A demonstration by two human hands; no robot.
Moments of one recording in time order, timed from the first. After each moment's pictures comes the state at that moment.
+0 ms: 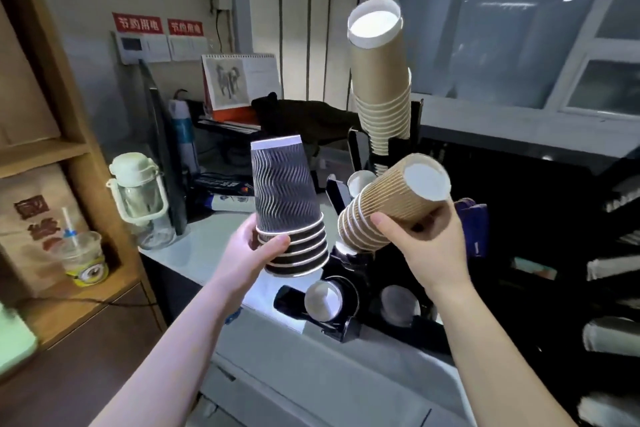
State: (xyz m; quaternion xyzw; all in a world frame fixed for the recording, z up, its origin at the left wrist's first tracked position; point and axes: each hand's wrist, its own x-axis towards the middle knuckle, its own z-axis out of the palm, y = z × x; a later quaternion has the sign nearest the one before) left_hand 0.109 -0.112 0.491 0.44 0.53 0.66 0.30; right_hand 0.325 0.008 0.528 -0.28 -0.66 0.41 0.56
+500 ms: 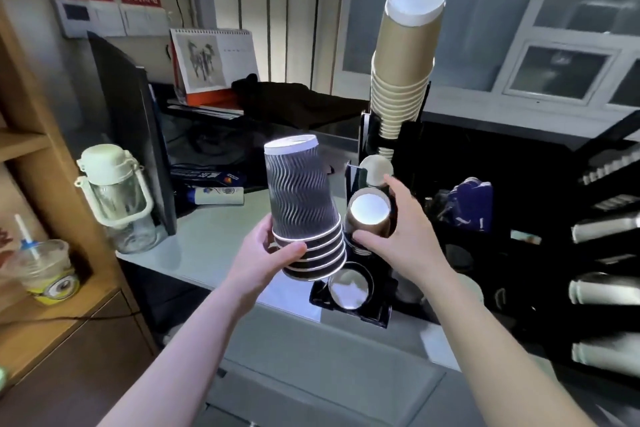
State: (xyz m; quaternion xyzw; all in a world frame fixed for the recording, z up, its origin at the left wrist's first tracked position) left_hand 0.060 -0.113 0.468 0.48 0.50 0.61 0.38; right_hand 0.268 -0.004 0.502 -0.43 -0.79 0.23 0.37
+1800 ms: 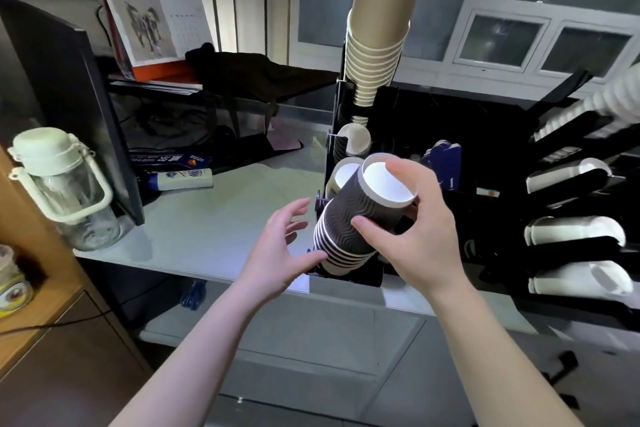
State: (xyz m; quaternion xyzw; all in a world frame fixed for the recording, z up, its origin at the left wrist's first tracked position) left_hand 0.076 -0.107 0.438 0.62 0.54 0.50 0.28; right_hand 0.274 -0.092 0.514 -0.33 -0.74 0.19 0.55
